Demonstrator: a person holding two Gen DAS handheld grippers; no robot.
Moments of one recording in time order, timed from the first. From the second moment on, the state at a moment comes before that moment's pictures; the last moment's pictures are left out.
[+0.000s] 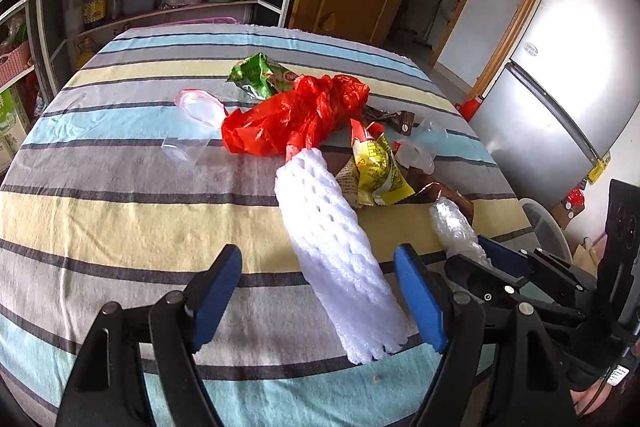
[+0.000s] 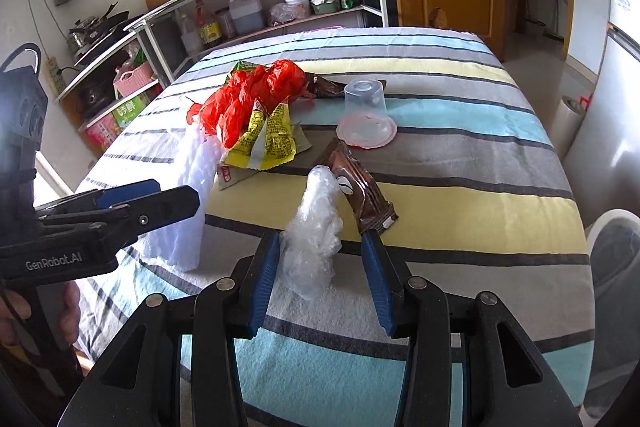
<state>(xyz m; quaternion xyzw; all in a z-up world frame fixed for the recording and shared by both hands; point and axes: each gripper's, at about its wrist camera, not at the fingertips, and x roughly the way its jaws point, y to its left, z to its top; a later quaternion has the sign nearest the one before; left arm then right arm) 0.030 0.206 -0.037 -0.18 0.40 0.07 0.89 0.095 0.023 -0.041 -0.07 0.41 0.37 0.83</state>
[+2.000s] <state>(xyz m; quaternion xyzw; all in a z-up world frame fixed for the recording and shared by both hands) 0.005 0.165 0.011 -0.11 0.35 0.06 0.93 0.068 -0.024 0.003 -0.01 0.35 0.36 0.87</state>
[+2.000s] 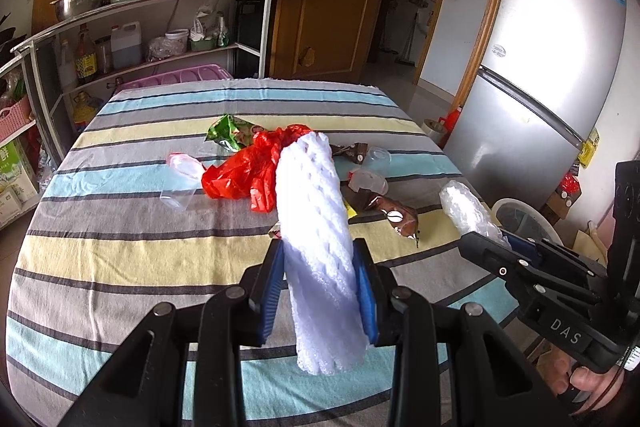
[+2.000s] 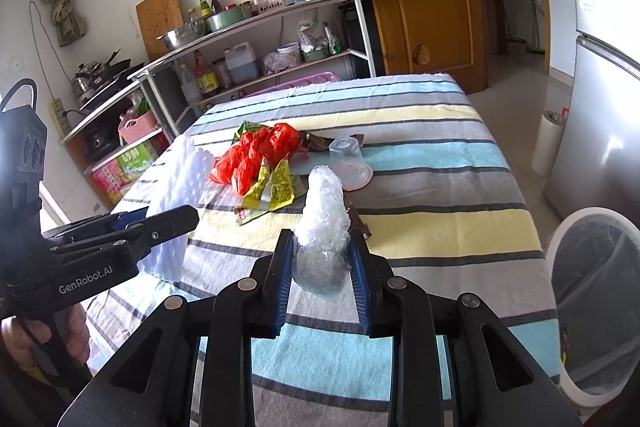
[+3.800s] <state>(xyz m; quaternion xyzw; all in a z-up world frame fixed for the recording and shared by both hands) 0.124 -0.114 -0.013 0.03 0.43 -0.22 0.88 0.118 -0.296 -0.025 0.07 0.40 0.05 0.91</state>
